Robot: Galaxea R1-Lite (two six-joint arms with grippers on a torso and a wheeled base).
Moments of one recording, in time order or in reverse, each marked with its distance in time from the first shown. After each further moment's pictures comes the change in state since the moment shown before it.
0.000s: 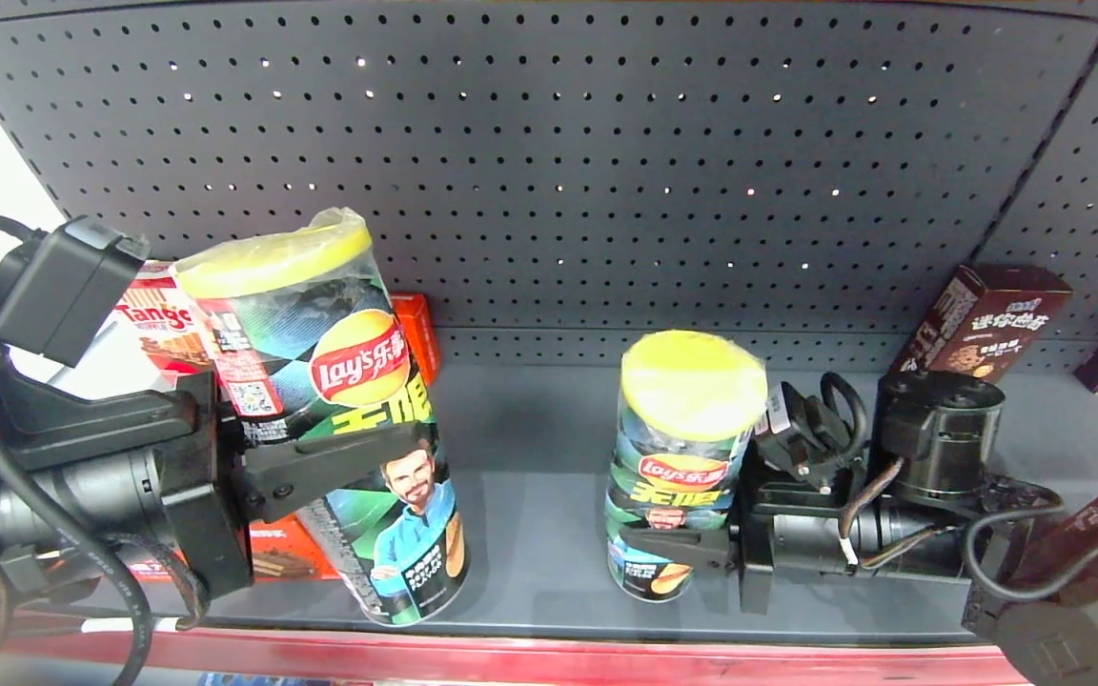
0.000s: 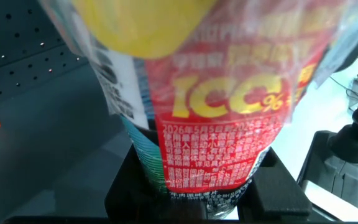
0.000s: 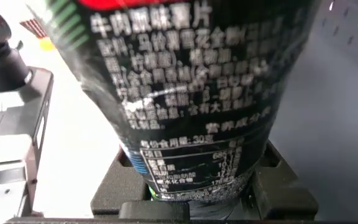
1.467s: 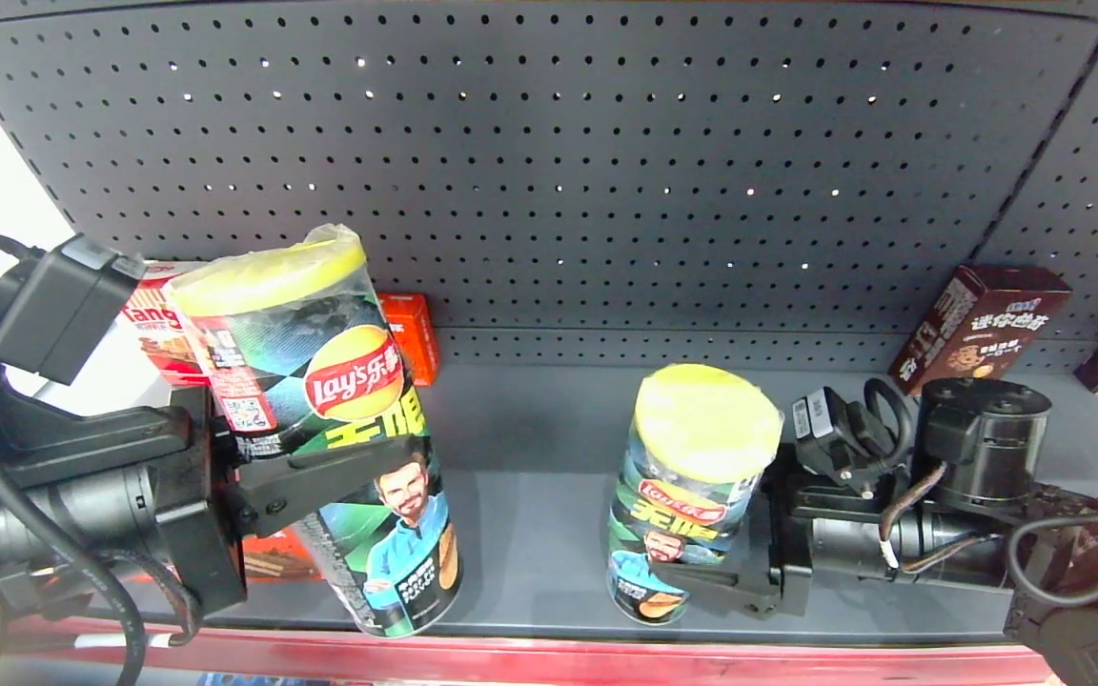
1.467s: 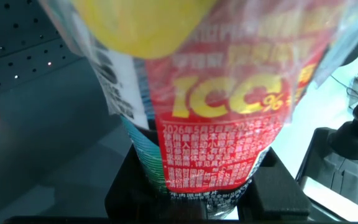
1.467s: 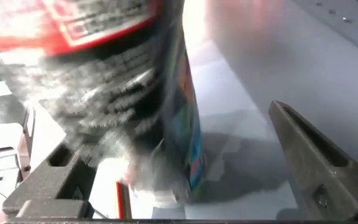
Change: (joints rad) left arm 0.006 -0.014 0.028 -0.001 0.000 0.000; right arm -0.073 -0.046 0.074 -0.006 0.003 -0.023
